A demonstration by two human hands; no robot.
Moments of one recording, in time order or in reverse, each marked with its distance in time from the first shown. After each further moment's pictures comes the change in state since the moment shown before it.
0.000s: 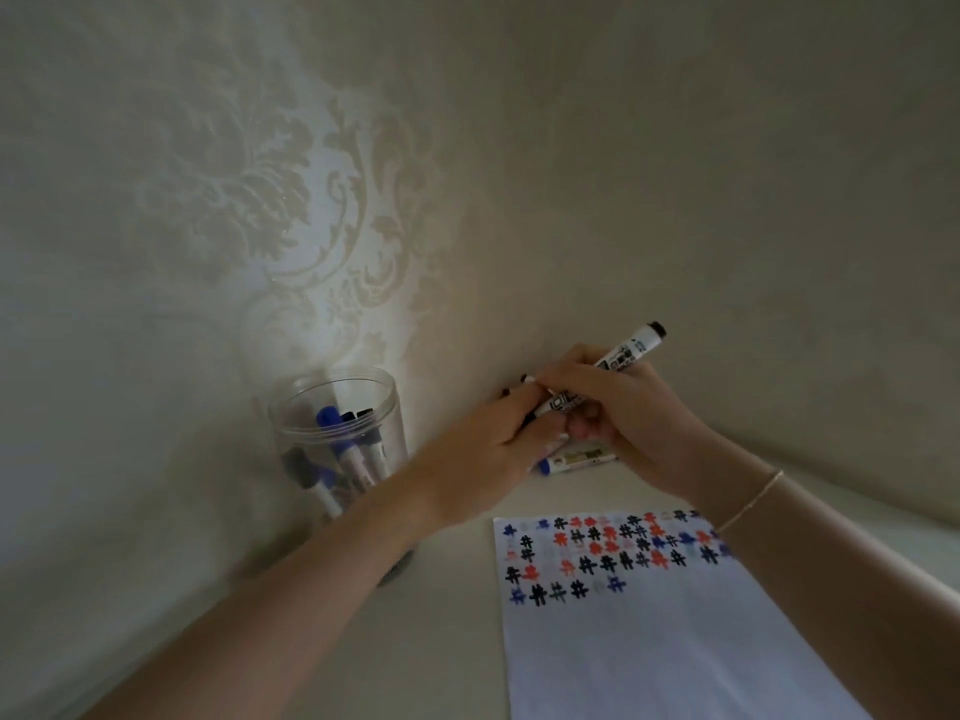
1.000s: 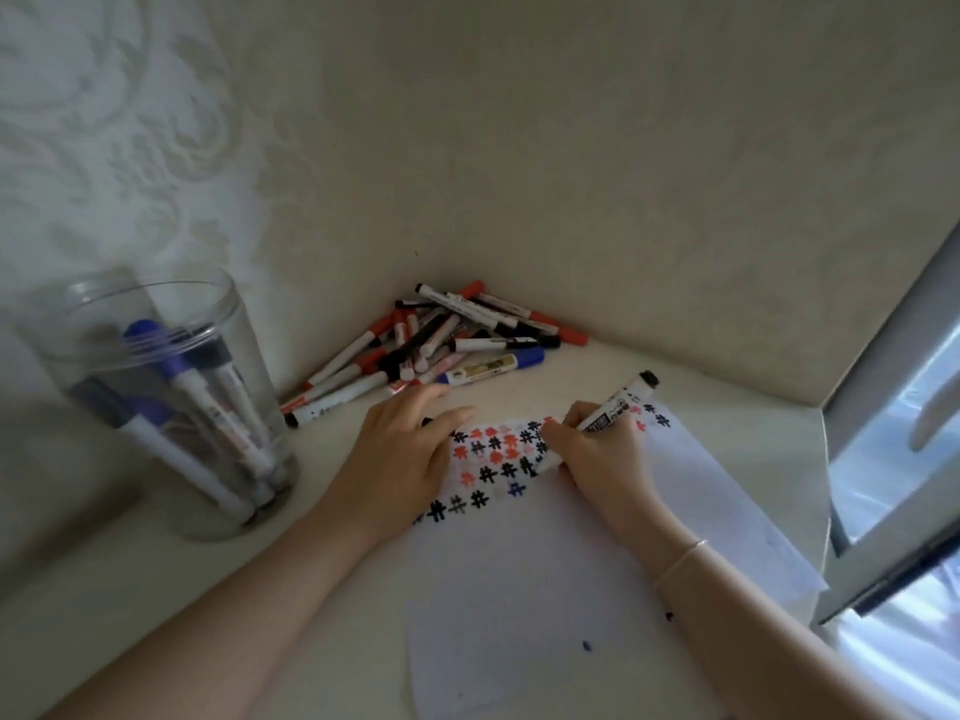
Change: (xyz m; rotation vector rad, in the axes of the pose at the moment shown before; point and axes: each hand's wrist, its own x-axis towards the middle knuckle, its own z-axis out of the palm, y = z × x) left_hand -0.016 -0.105 0.090 0.531 0.126 0.072; right_hand -0.061 0.120 -0.058 -0.431 0.660 0.168
